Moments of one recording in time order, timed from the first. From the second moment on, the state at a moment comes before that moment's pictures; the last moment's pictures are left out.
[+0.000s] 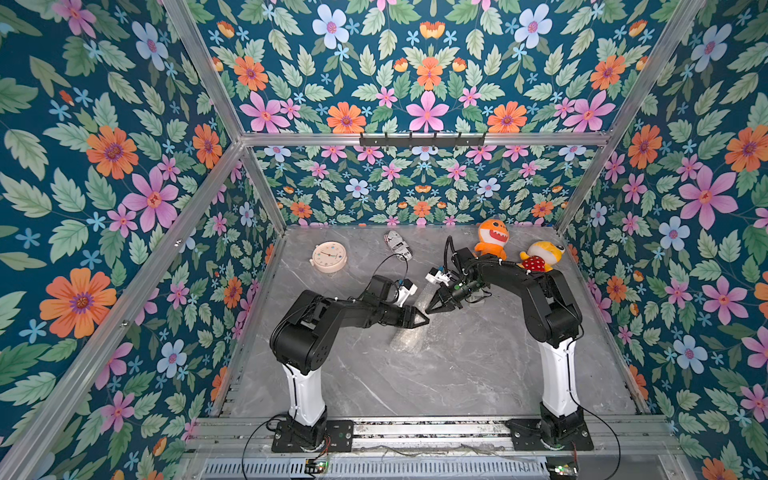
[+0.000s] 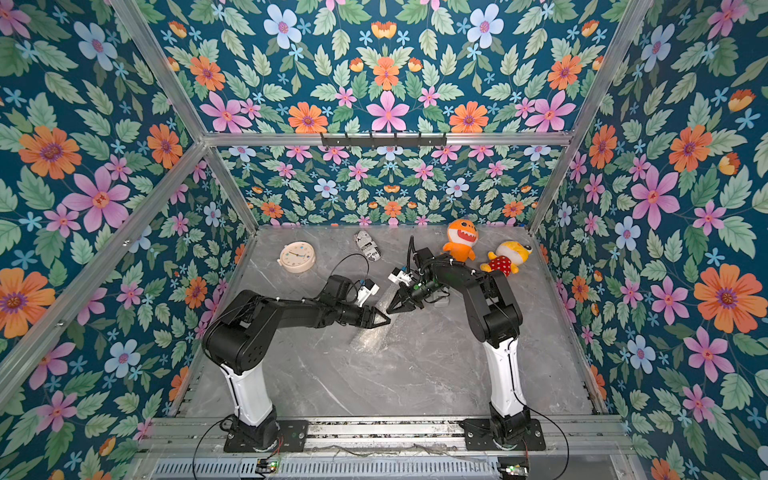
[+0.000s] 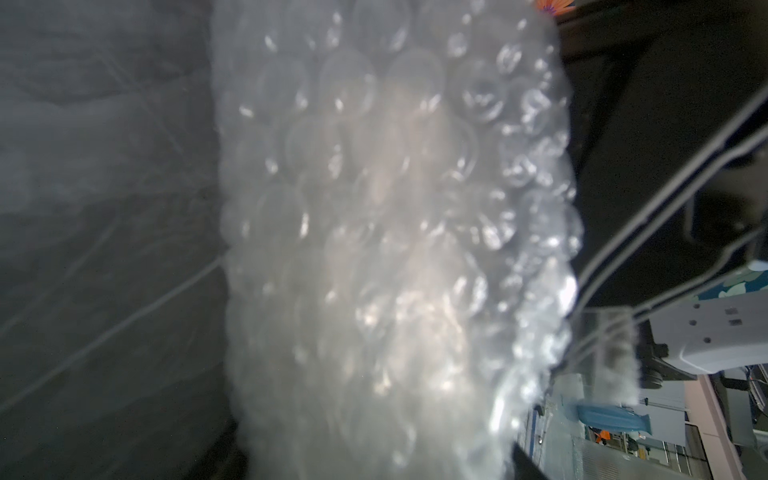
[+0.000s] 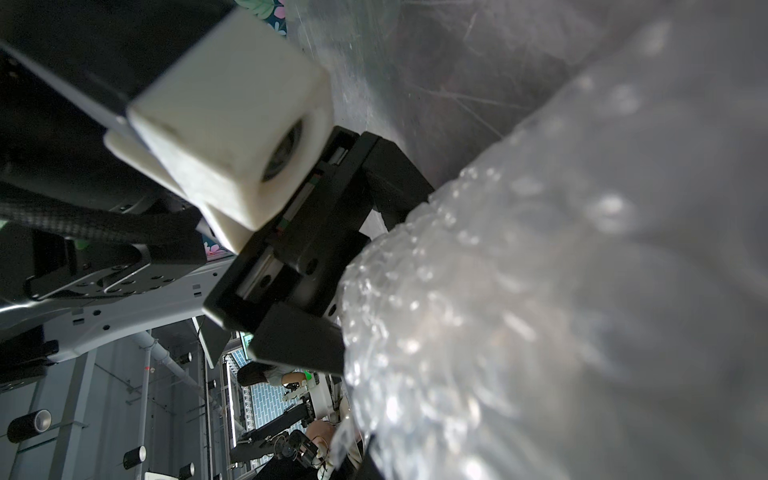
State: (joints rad) left arm -0.52 1.89 0.88 0.14 0.80 -0.35; right arm 0.40 2.16 1.55 -0.85 -1.05 0.10
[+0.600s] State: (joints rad) left arm -0.53 1.89 0.89 0.12 0.79 -0.36; right arm 0.44 2.10 1.54 -0.84 -0.91 0.15
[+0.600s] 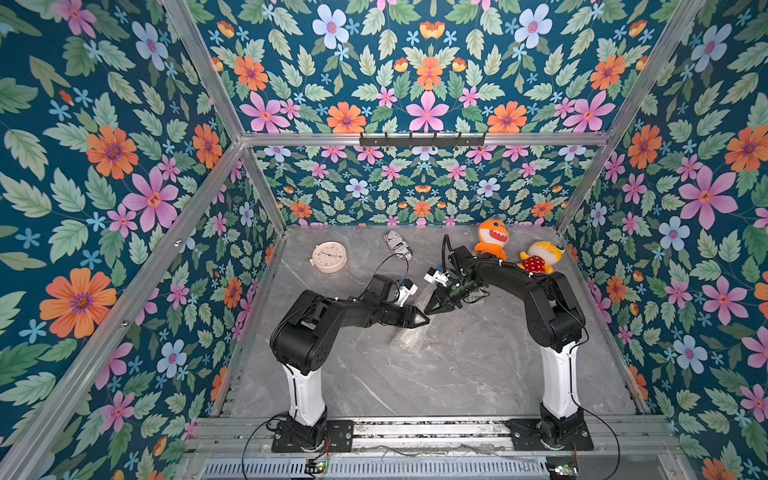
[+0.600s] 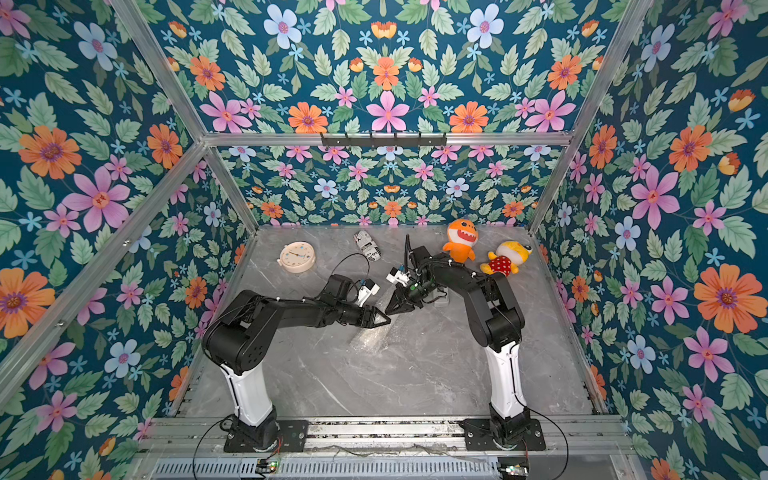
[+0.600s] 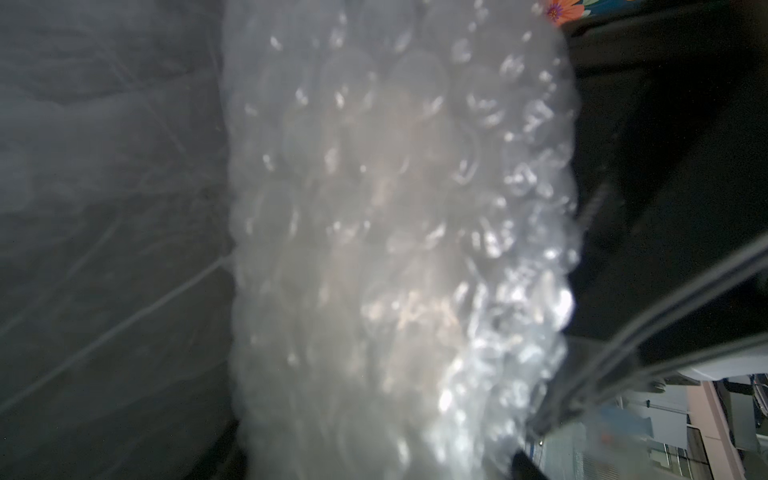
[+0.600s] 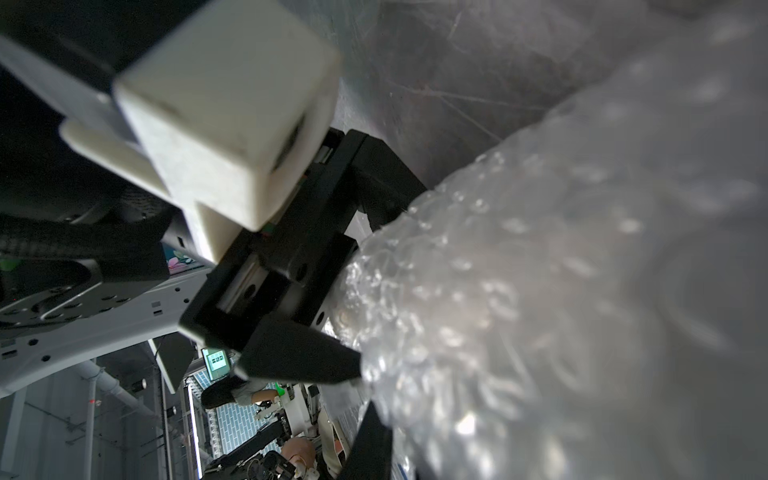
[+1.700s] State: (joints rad) left arm -0.53 1.88 0.88 0.10 0.80 -0.36; right arm 0.44 1.93 1.53 -0.87 -0.67 0.19
